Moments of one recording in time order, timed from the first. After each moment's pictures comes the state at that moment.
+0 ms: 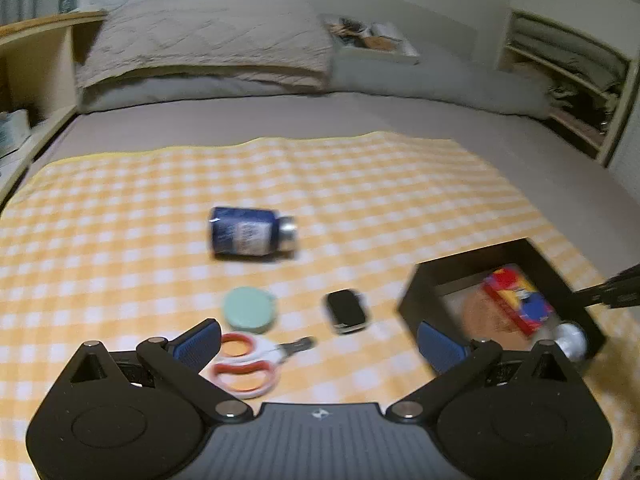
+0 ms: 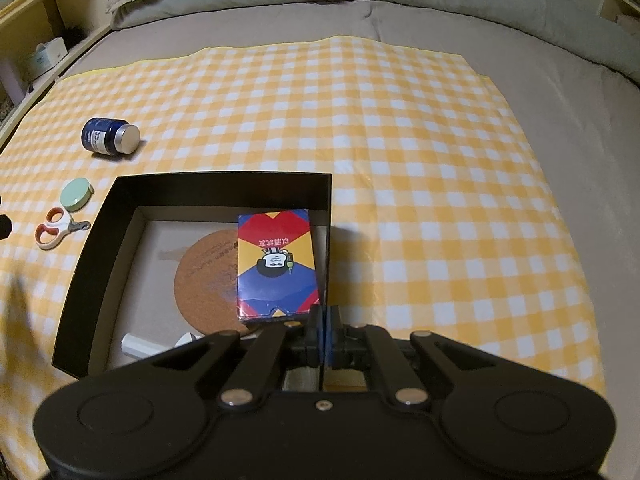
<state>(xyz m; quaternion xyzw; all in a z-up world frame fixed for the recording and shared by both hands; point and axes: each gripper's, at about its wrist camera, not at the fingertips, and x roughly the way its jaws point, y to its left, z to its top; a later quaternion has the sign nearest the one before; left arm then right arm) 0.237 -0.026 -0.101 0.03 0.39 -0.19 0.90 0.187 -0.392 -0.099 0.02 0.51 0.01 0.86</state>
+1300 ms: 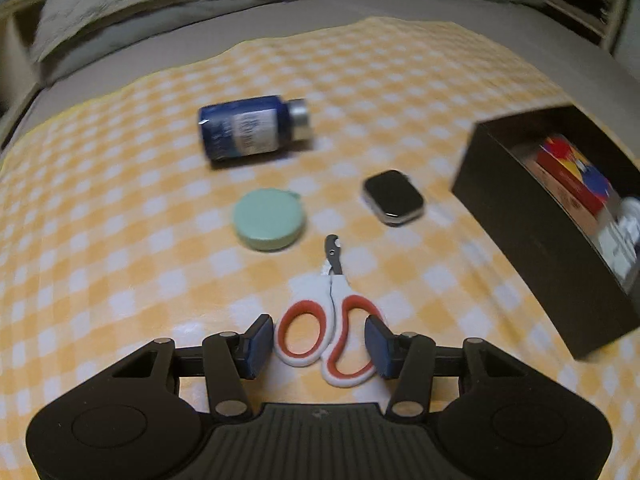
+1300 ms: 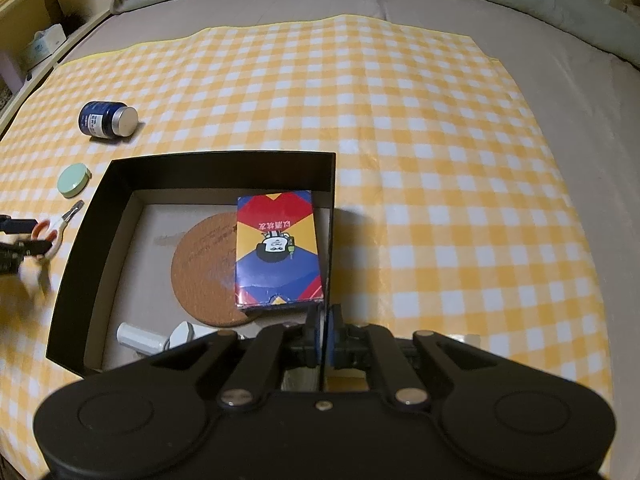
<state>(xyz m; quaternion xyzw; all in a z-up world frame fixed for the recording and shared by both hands) 0.260 -0.026 -0.163 0.16 0.48 -0.21 0.83 0.194 -0.388 -0.112 0.02 0.54 0.02 0.84</state>
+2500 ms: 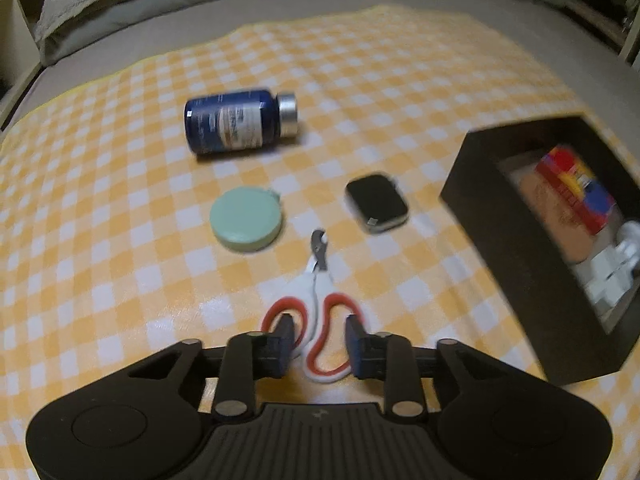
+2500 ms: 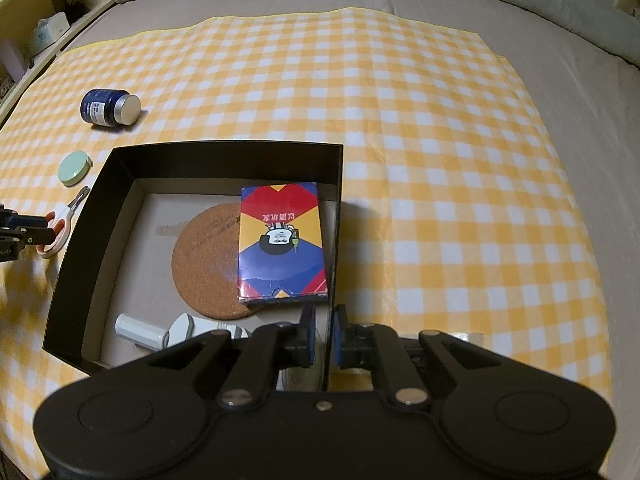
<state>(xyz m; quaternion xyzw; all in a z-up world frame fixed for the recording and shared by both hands) 0.265 -0.046 -0.160 0.14 0.52 -0.18 0.82 0.196 -0.385 -0.116 0.01 0.55 0.03 0.84</state>
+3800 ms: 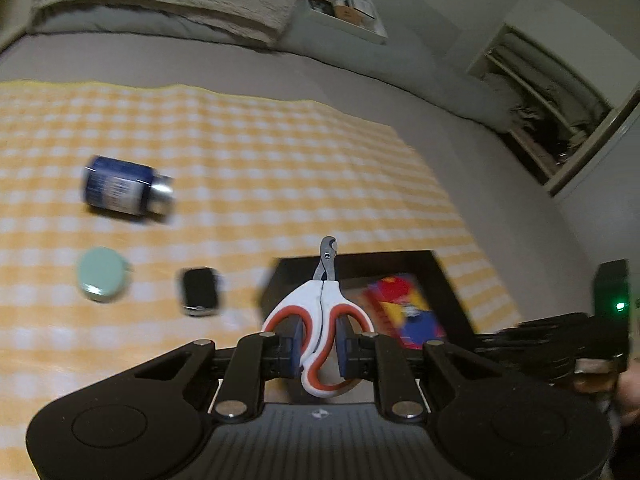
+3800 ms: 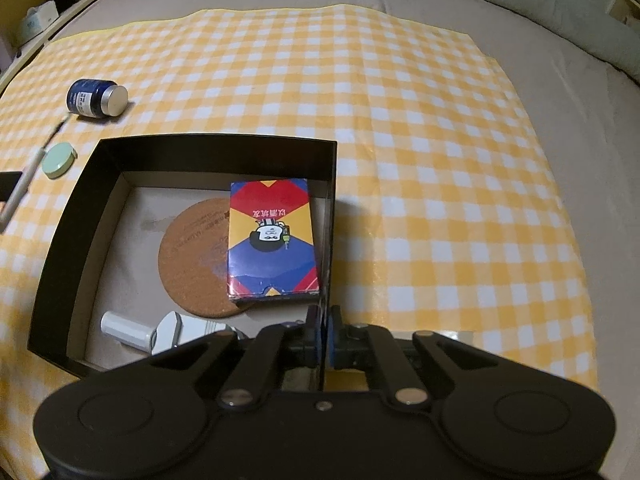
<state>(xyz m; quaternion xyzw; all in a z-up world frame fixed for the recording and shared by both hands) 0.238 -0.097 -0.086 -0.10 0.46 -0.27 0.84 0.200 -0.378 -0.120 -0.02 0.55 0.01 0.83</state>
